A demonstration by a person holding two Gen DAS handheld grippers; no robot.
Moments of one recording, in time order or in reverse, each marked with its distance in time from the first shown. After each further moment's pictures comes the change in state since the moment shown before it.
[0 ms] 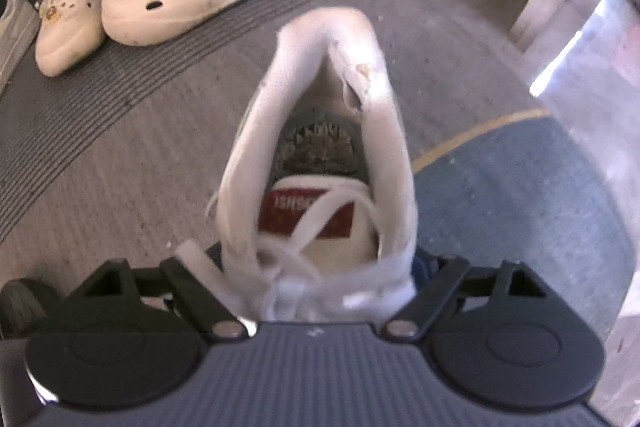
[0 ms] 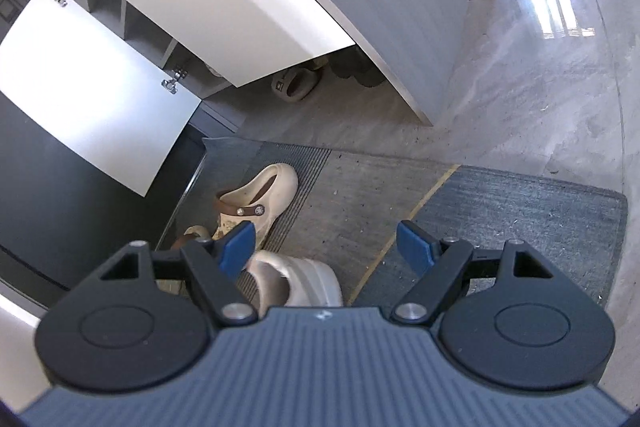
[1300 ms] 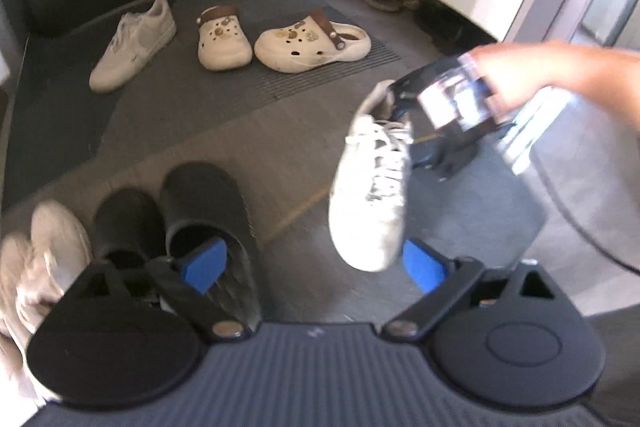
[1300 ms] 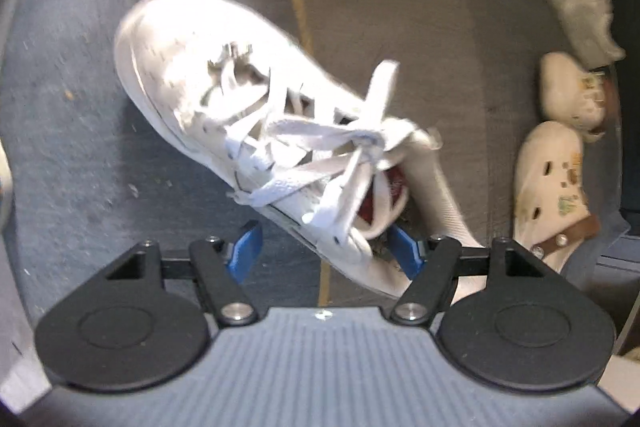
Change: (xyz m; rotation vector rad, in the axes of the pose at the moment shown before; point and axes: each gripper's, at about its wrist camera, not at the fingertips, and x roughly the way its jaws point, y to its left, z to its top) left arm -0.274 0.068 -0.172 -0.235 -0.201 -0.022; right arm 0.165 0.097 -0.165 -2.635 0.839 0.412
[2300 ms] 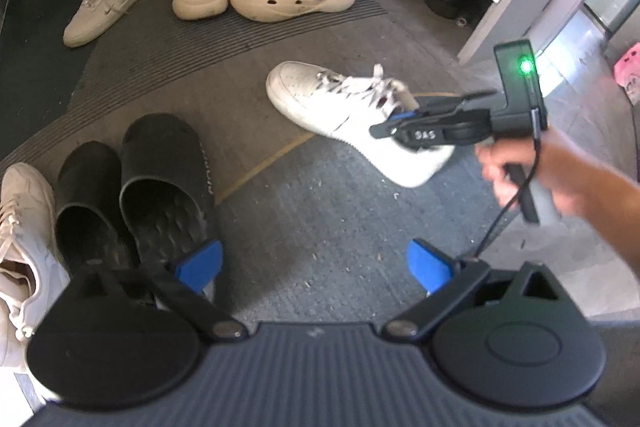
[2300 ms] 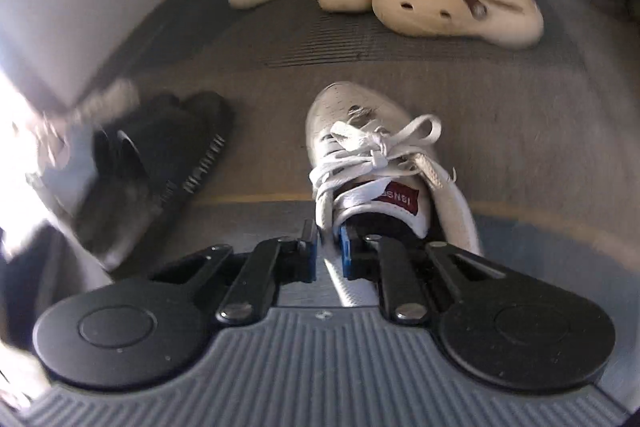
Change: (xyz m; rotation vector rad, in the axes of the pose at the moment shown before) left arm 0.038 -0.031 -0.002 0.045 0.152 -0.021; right arm -0.065 0.039 -0.097 1.553 -0.628 0.210
